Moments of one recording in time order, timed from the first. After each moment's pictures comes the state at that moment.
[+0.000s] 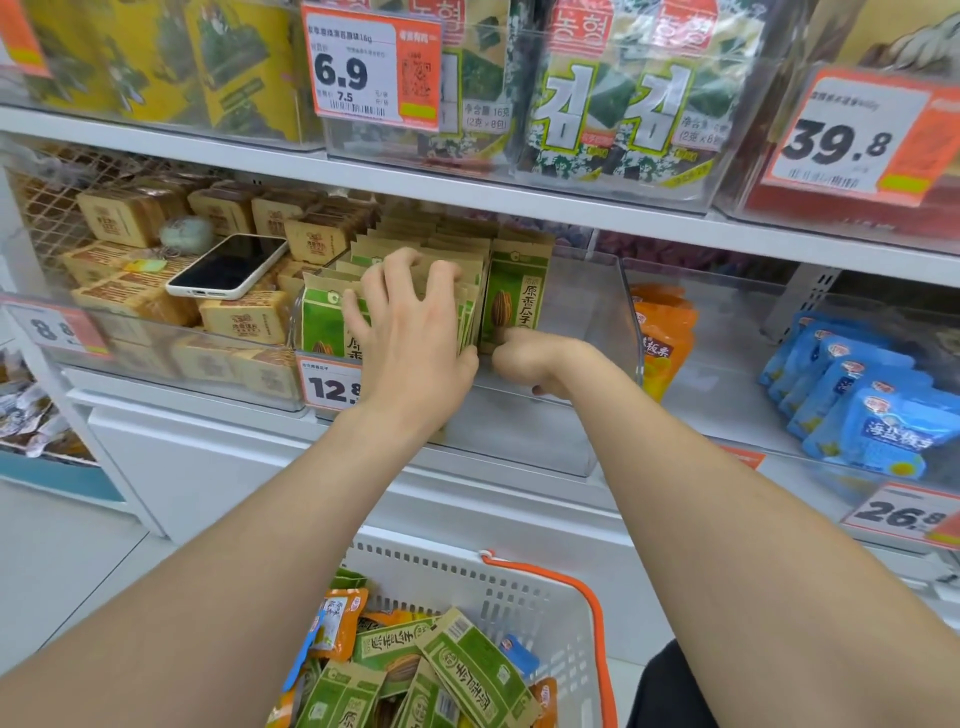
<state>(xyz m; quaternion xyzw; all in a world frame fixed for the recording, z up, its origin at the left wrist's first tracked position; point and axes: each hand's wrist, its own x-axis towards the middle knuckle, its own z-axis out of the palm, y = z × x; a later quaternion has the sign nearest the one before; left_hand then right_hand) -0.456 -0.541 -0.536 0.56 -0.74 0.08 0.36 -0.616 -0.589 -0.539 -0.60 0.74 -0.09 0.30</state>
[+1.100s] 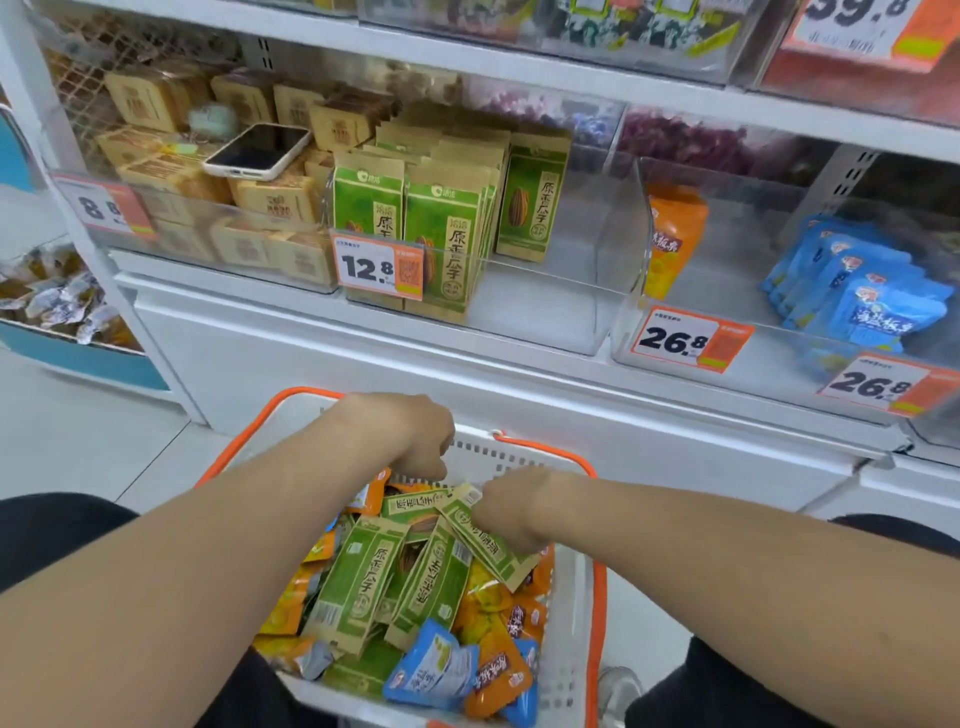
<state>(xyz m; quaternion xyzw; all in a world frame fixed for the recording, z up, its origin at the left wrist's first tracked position) -0.401 -0.459 -0.630 0.44 -0.85 -0.14 -0.27 -0.553 -0.394 -0.699 -0.81 0.42 0.40 0.07</state>
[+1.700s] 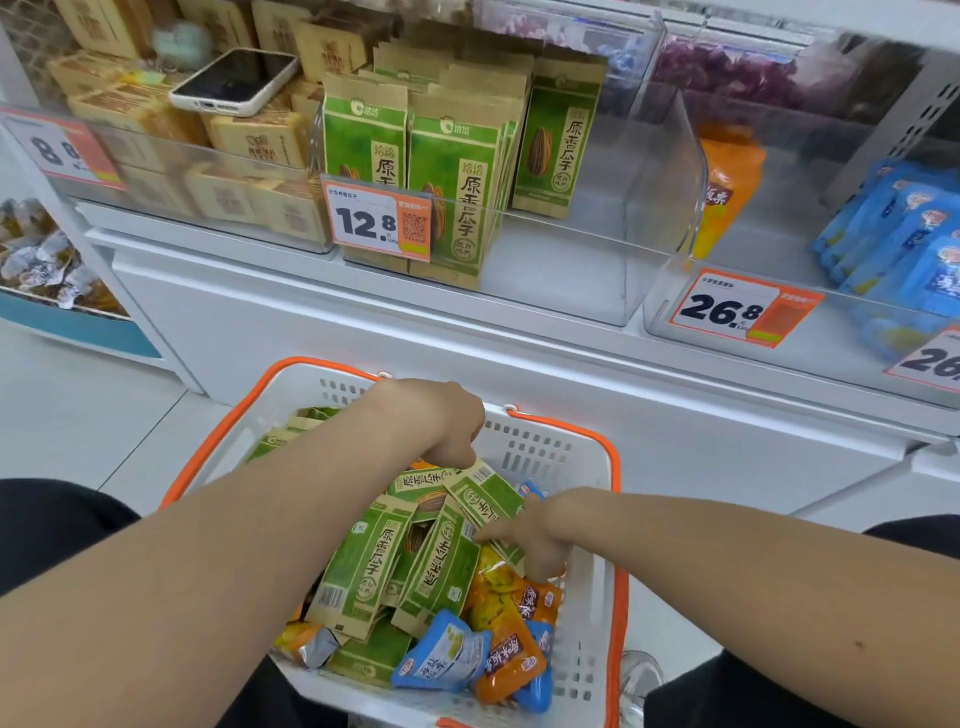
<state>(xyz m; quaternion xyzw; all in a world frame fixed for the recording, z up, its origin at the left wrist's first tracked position) -0.423 -0.474 -0.668 0.41 -0.86 -0.13 -0.28 -0.574 -0.393 -0.761 -0.71 0.47 0.43 0.31</state>
